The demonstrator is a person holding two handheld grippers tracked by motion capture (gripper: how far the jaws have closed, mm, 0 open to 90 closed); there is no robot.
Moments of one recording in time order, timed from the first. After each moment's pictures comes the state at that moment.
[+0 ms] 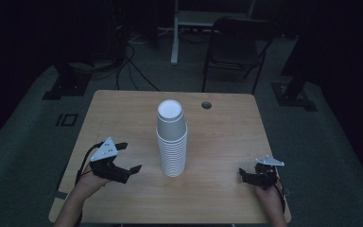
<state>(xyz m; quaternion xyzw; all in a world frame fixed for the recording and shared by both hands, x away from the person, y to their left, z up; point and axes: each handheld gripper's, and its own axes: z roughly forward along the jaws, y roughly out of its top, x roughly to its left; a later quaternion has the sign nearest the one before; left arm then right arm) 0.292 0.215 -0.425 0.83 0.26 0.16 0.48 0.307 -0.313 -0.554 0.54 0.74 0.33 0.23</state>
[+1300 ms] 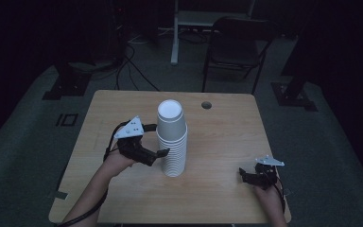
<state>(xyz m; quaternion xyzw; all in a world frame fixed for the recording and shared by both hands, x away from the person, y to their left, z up) 0.329 0.142 -0.376 0.80 0.18 0.12 0.55 0.307 -0.313 -0.554 0.54 0.74 0.33 0.23</state>
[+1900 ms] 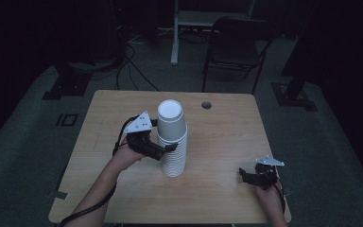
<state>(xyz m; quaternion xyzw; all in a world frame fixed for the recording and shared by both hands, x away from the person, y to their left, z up) 0.344 0.122 -0.378 0.80 0.17 0.13 0.56 0.307 -0.313 -0.554 0.54 0.74 0.33 0.23</state>
